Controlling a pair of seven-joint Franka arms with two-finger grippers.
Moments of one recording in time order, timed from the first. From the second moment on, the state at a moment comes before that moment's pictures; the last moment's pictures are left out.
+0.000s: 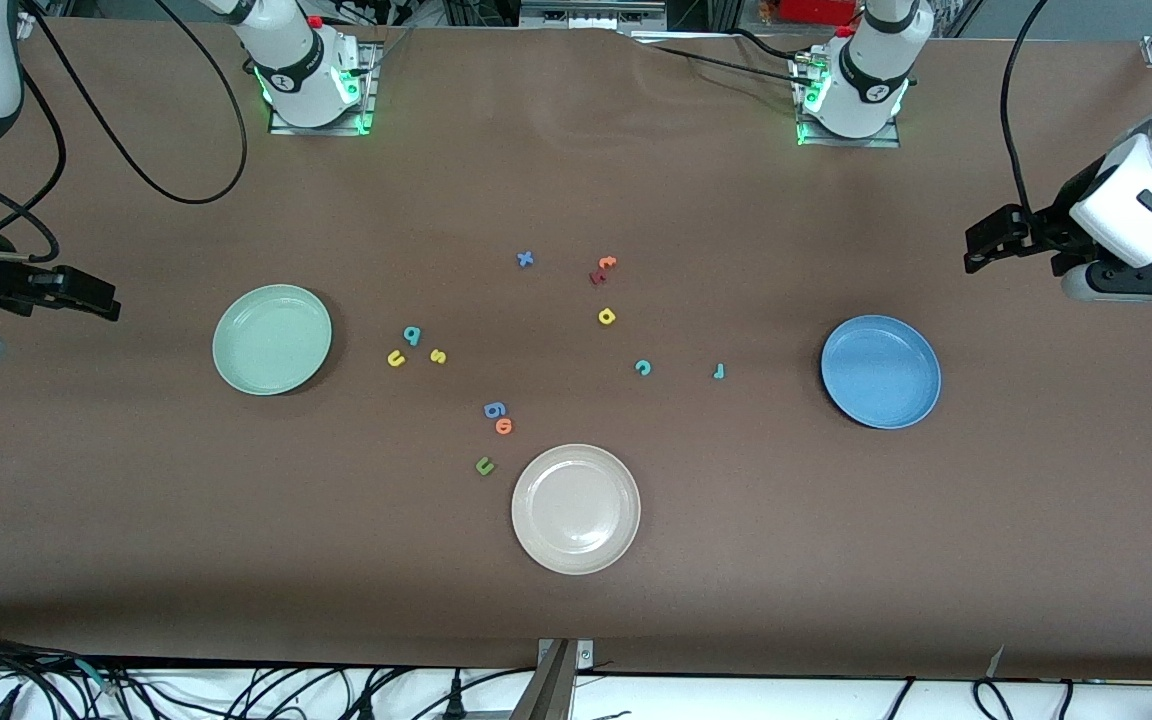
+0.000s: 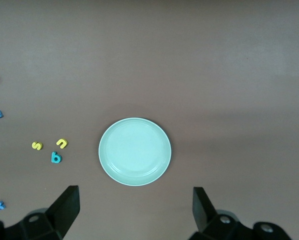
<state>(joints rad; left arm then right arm) -0.05 0.09 -0.04 -1.51 -0.02 1.52 -0.09 0.18 0.23 -0.21 -1.42 0.01 1.58 0.00</state>
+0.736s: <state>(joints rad) -0.09 0.19 -0.06 -1.52 -0.02 1.58 -0.09 0.17 0.23 -0.21 -1.42 0.01 1.58 0.00</state>
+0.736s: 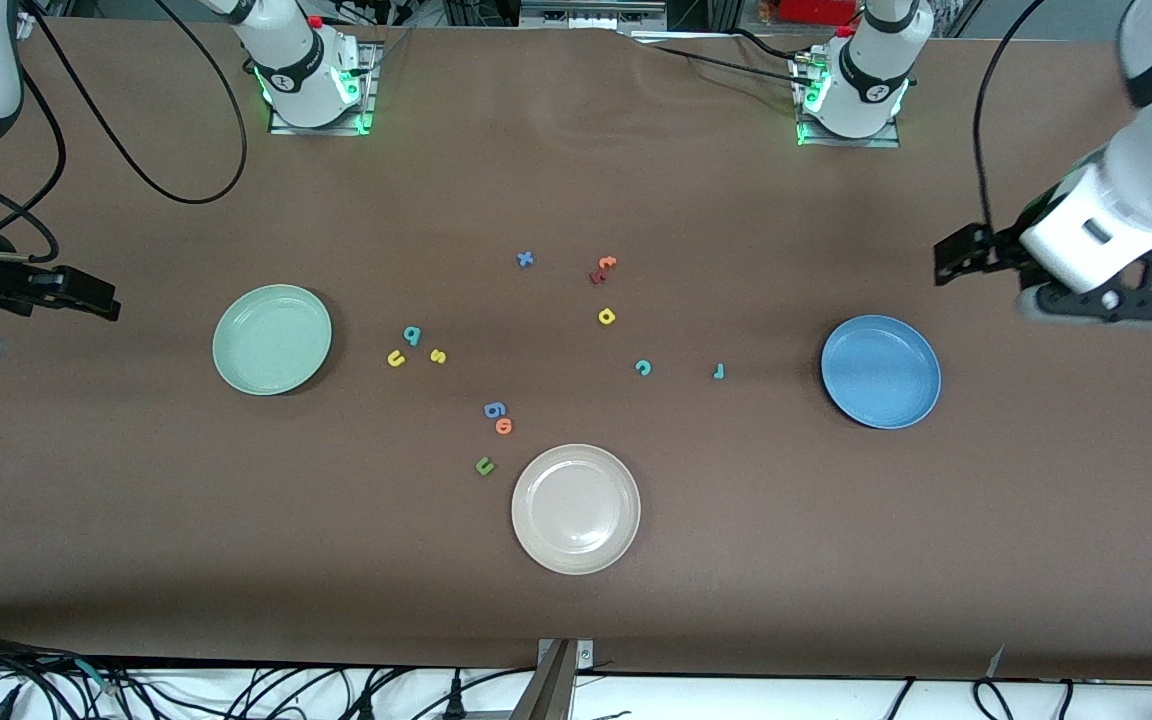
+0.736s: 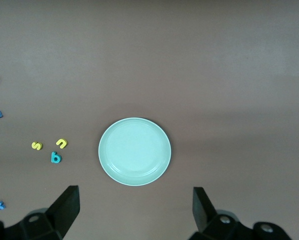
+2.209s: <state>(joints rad) -0.35 0.55 -0.07 -1.85 -0.07 2.34 -0.21 0.38 0.40 -0.20 -1.43 0.01 1.66 0.47</state>
